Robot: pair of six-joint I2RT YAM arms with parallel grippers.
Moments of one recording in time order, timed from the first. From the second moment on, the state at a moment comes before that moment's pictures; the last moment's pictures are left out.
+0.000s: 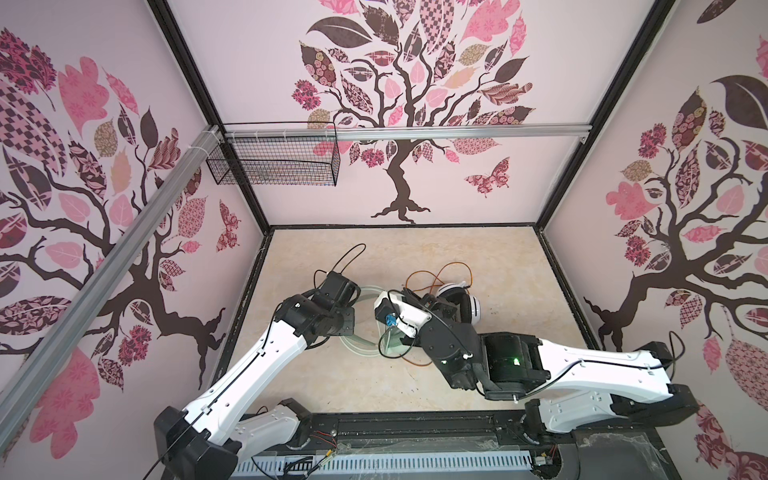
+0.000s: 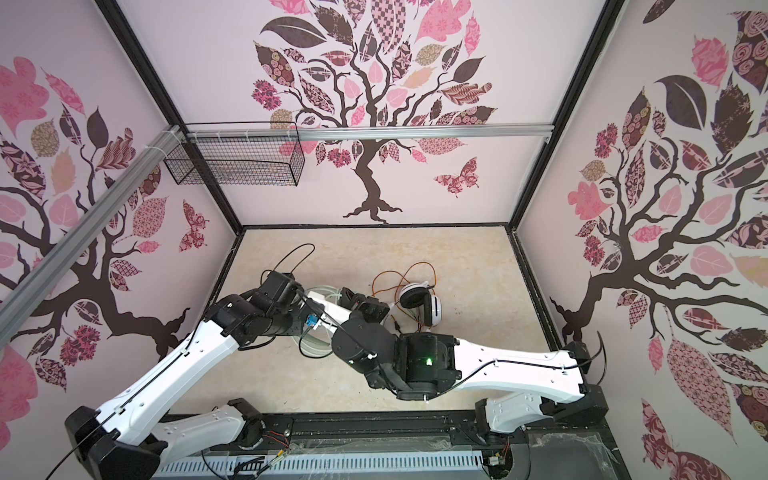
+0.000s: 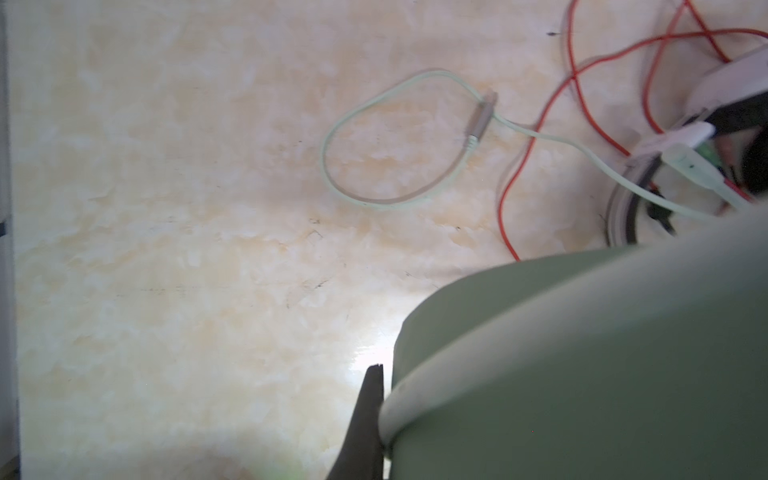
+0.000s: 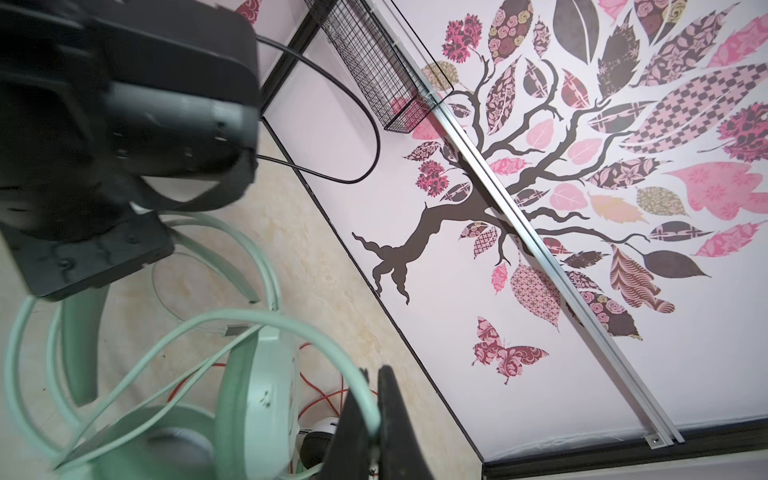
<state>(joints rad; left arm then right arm) -0.59 1.09 1.09 -1.11 -0.17 -0.46 1.43 1.32 1.43 -0.43 0.99 -0.48</state>
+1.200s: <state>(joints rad) -0.74 0.95 1.00 -1.04 -0.04 -0.52 0.86 1.55 1.64 -0.51 0.23 -0.22</state>
